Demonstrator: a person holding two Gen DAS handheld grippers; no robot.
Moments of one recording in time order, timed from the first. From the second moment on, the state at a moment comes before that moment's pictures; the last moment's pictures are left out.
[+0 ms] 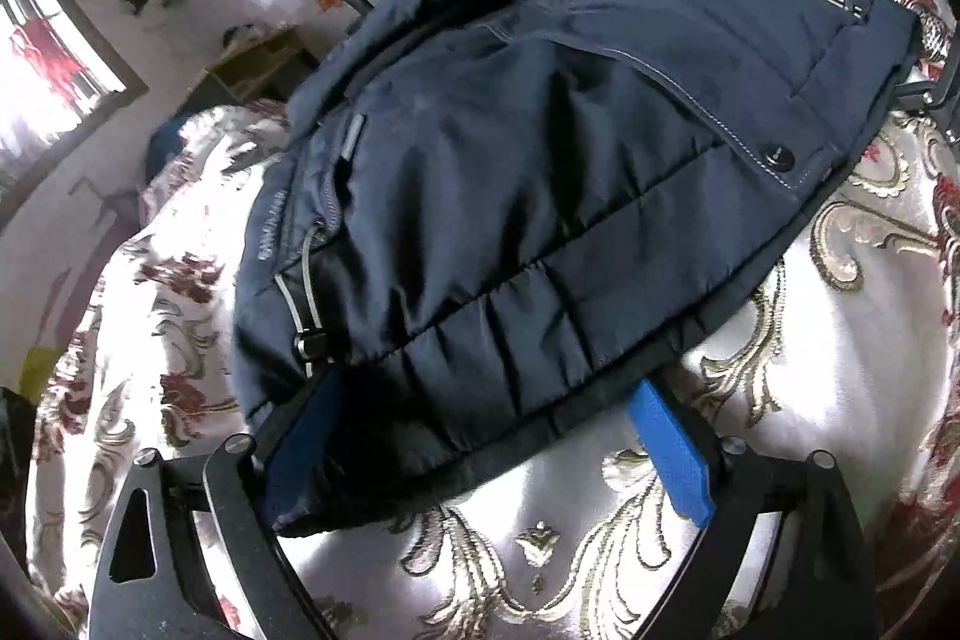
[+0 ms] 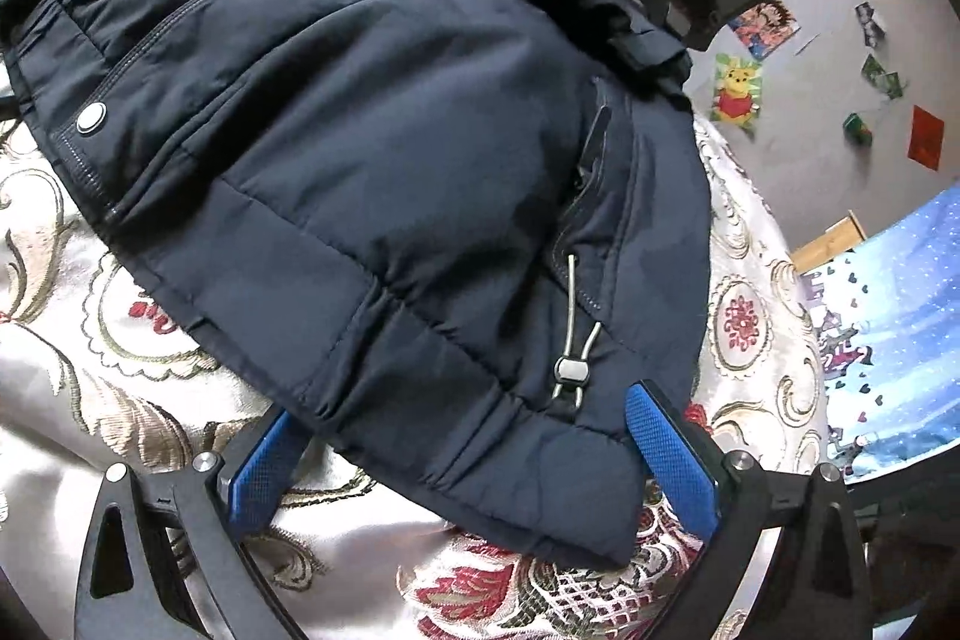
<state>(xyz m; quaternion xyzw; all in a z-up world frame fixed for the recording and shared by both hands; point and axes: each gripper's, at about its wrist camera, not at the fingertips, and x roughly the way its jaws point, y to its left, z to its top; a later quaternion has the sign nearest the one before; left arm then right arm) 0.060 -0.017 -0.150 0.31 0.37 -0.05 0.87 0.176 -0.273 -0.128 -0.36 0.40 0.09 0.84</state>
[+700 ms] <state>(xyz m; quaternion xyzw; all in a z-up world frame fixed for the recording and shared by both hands) 0.066 -0.020 -0.127 0.31 0.33 -0.03 0.89 0.160 -0.253 -0.111 -0.36 0.35 0.12 0.86</state>
